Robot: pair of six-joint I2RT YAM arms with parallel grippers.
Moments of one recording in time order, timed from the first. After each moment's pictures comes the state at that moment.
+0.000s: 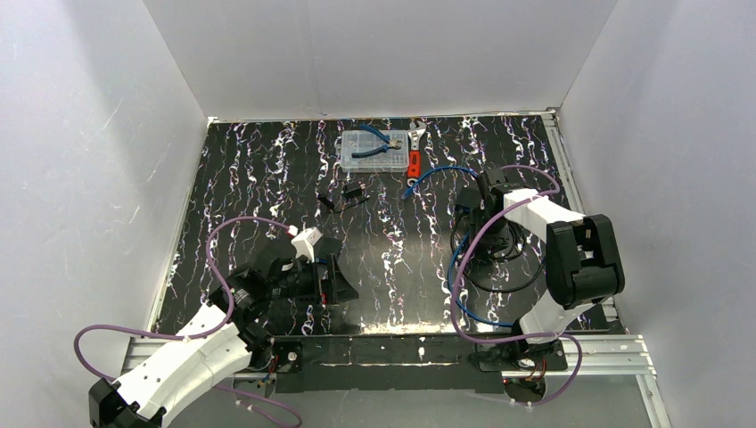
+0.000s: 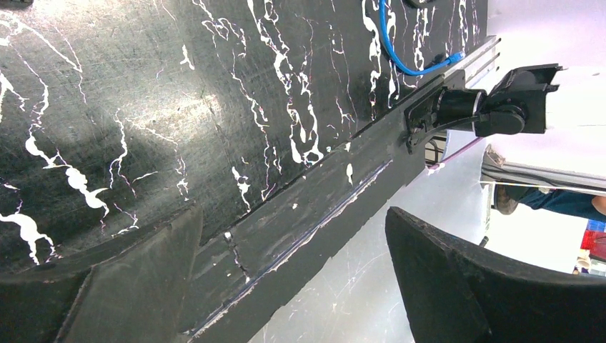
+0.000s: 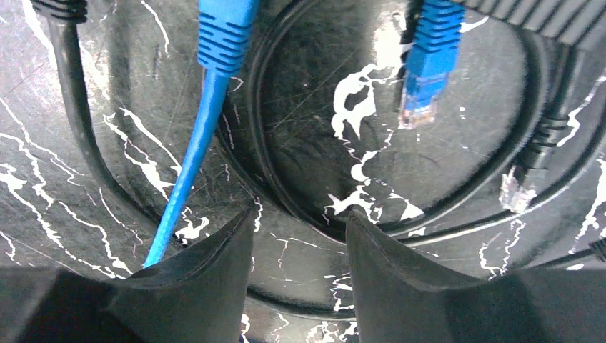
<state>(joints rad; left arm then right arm) -0.67 0.62 0.46 -0.55 0.36 -0.74 0.23 1.63 0.97 -0.72 0.06 0.29</state>
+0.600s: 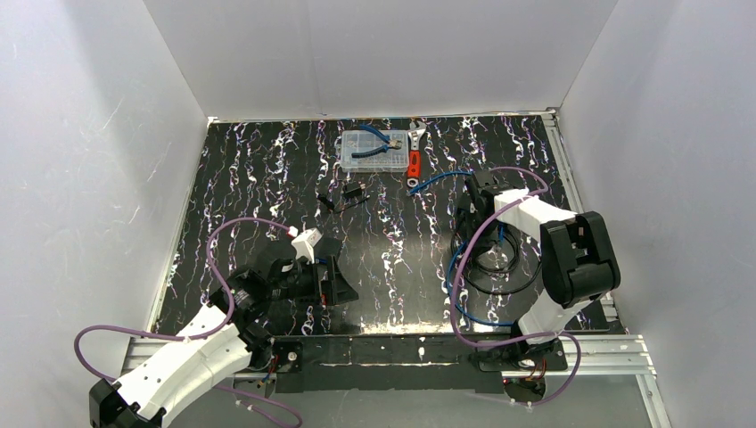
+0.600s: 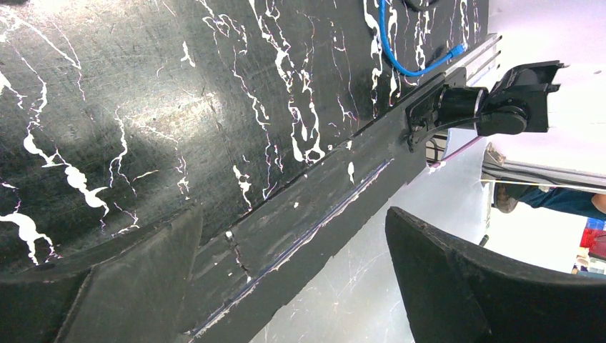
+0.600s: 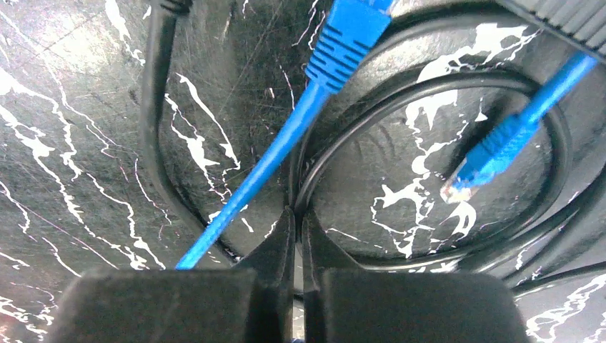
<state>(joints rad) -0.67 0.61 0.45 -0.55 0.37 -0.74 0.30 1.66 0.98 -0.74 0.03 0.29</state>
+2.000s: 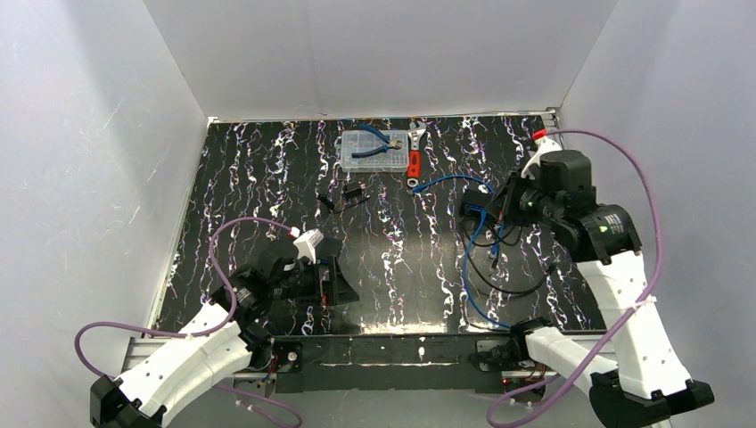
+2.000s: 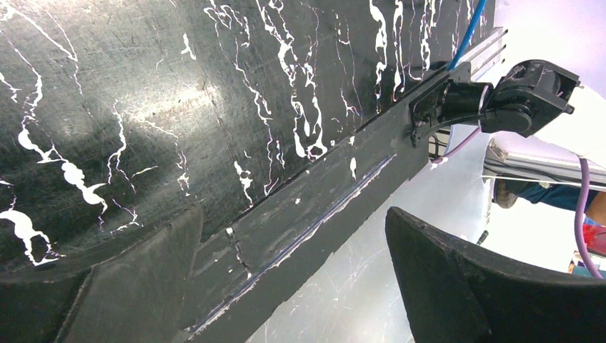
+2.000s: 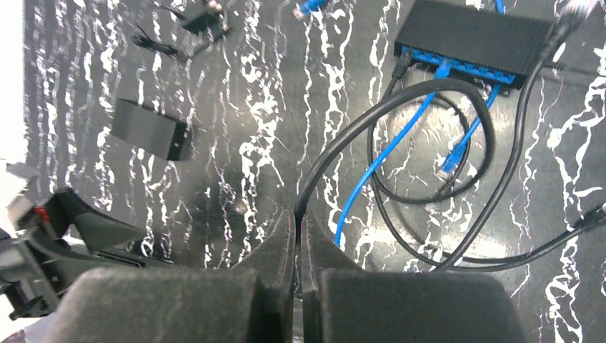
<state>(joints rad) -0.67 0.63 0.45 -0.55 0.37 -0.74 0.33 0.96 1.31 -1.03 -0.10 0.41</state>
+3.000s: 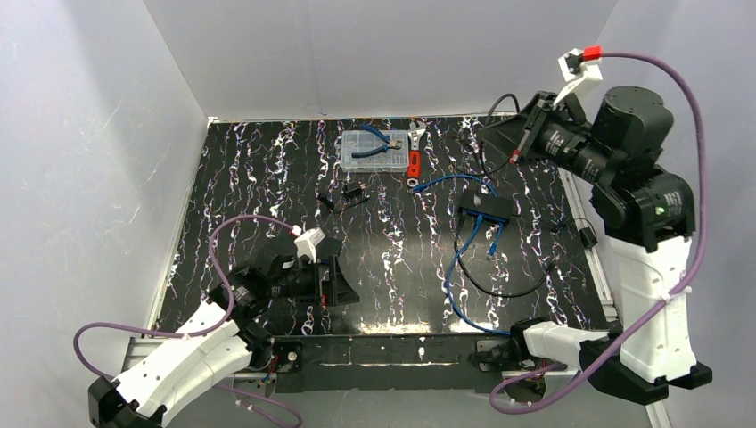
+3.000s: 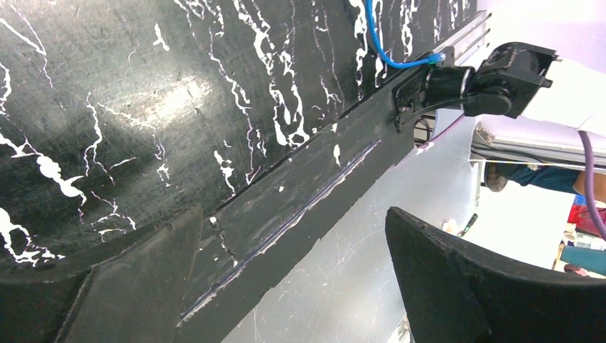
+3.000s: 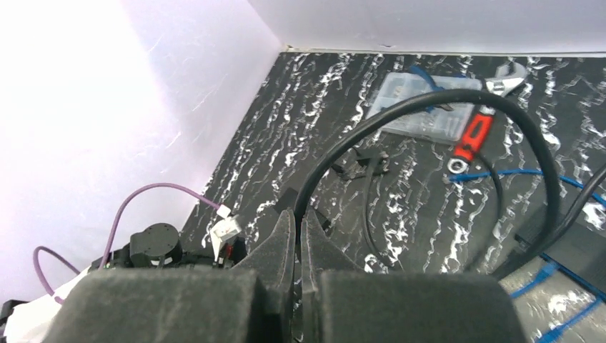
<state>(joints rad) -0.67 0.64 0.49 -0.58 0.43 -0.74 0.33 1.17 1.96 -0.97 -0.35 0.47</state>
